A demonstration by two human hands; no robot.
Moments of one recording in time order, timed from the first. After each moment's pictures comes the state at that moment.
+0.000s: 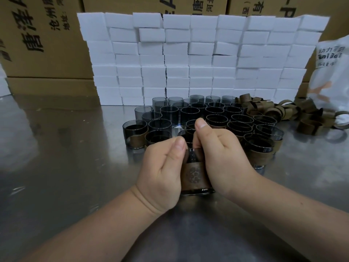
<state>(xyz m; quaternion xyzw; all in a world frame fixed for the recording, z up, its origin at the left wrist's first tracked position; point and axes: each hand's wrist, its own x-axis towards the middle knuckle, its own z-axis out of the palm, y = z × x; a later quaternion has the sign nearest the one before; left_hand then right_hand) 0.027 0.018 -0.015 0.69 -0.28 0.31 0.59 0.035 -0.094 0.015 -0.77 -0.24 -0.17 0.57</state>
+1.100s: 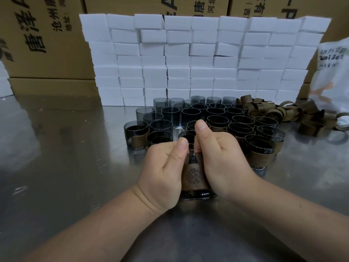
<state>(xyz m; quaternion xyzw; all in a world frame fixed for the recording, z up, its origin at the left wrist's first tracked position) 0.027 0.018 -0.015 0.69 -0.27 0.28 0.61 0.032 -0.093 0.015 -0.79 -0.22 -0.18 0.55</state>
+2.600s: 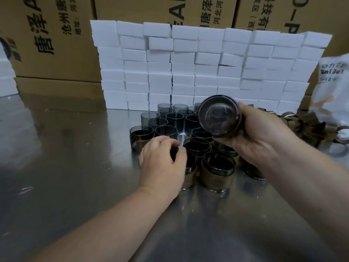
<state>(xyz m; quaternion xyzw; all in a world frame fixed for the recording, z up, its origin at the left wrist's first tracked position) 0.057 0.028 -0.026 0.85 -0.02 0.32 0.43 0.075 -0.116 0.070 -0.50 0.03 0.00 0.87</state>
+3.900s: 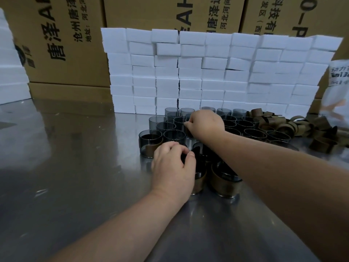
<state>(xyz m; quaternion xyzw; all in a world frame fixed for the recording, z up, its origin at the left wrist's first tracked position) 0.064 0.029 -0.031 0.86 -0.02 0.30 0.42 0.188 -0.057 0.034 -0.96 -0.14 -0.22 0.06</state>
